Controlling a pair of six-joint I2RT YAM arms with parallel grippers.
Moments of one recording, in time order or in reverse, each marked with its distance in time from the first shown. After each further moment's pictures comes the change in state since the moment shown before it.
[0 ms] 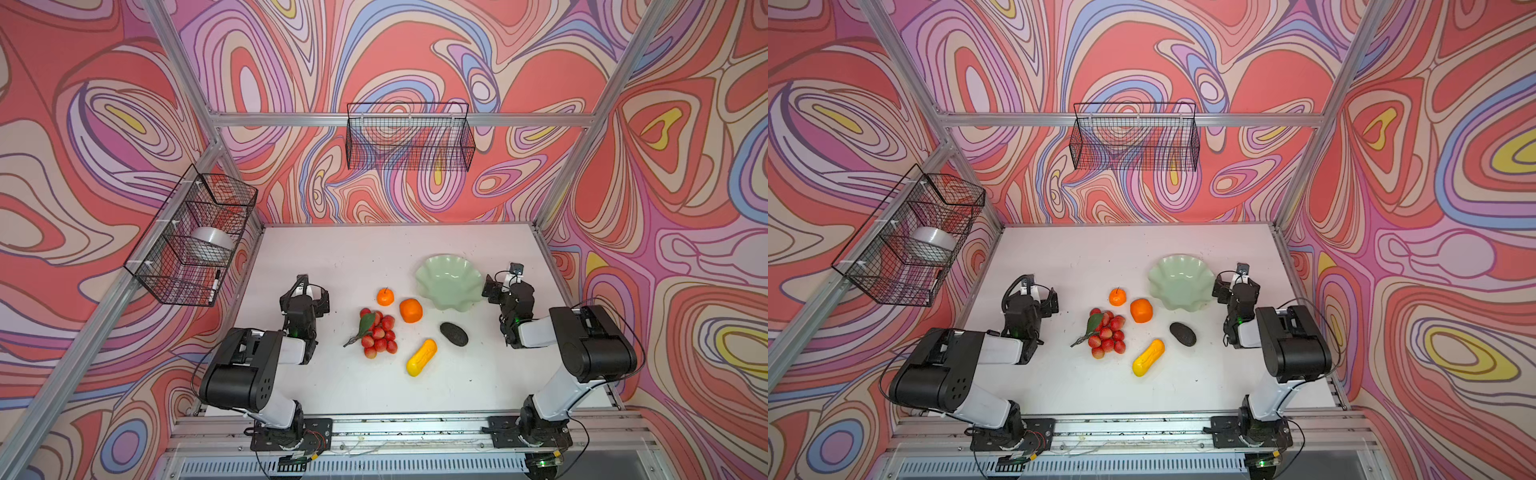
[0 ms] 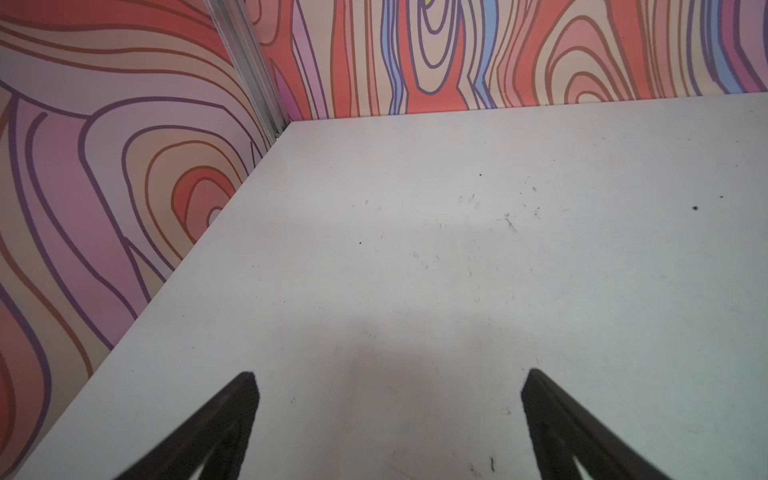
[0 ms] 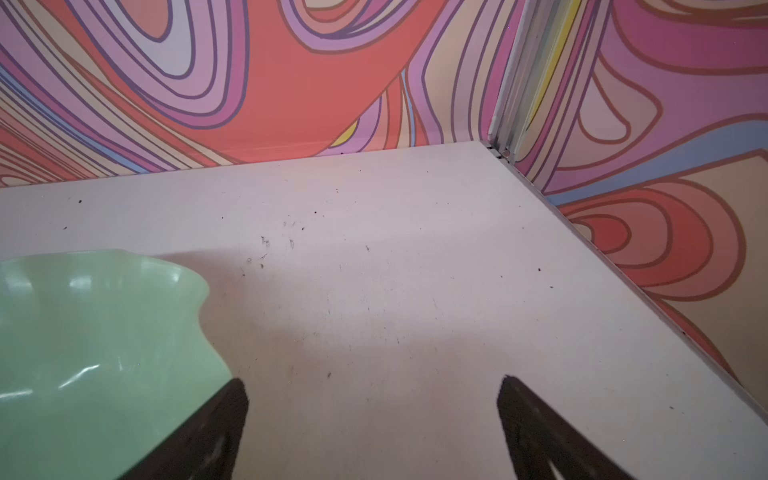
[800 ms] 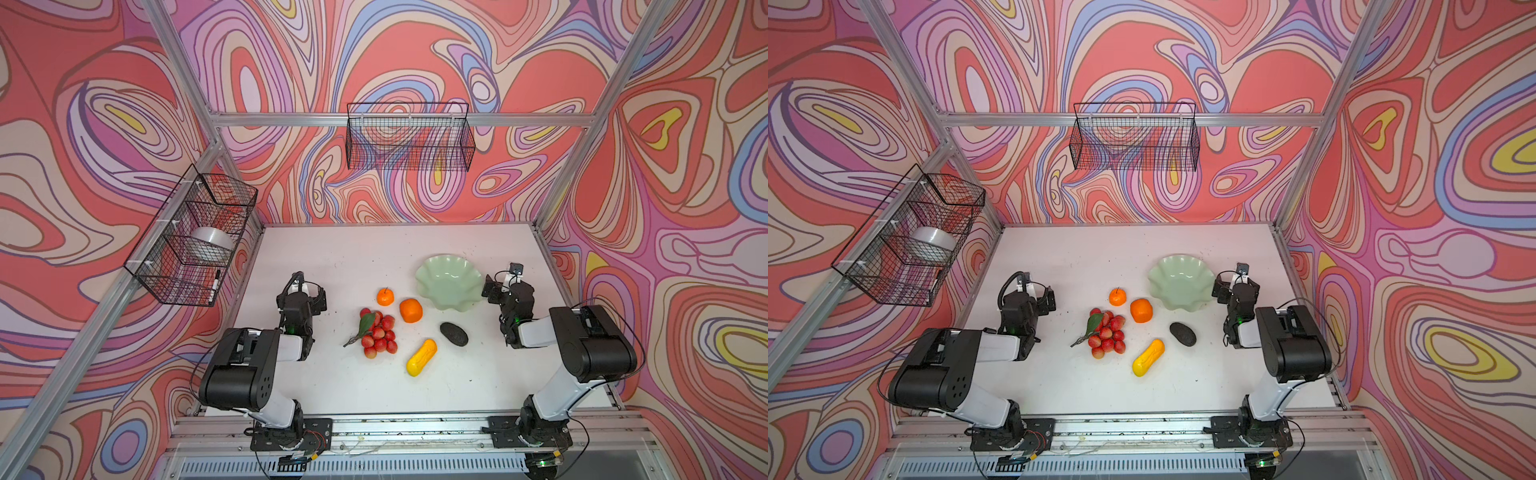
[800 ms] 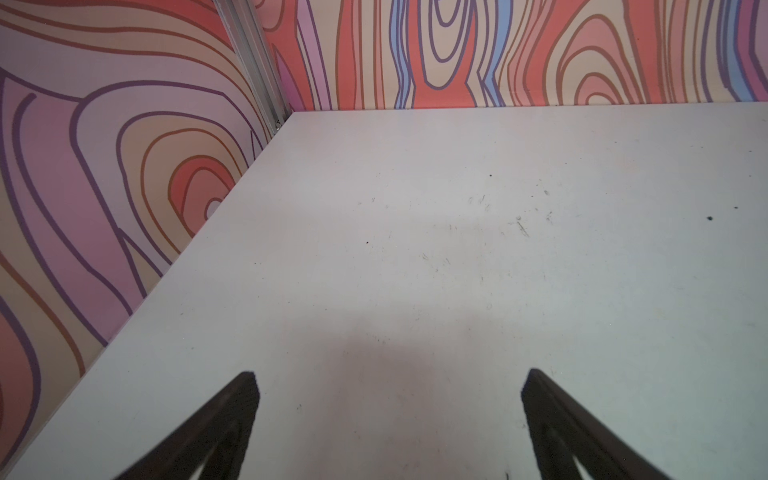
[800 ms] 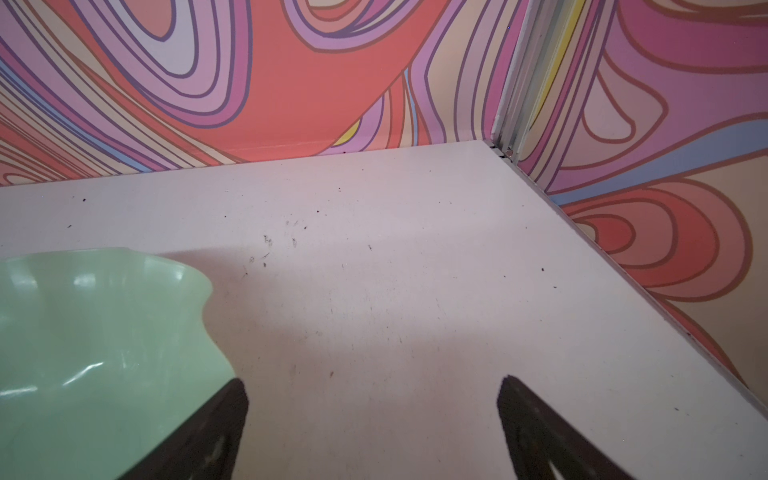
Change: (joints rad) left arm 0.046 0.000 0.029 -0.054 0.054 -0.024; right arm 0.000 0.000 0.000 0.000 -0.007 0.000
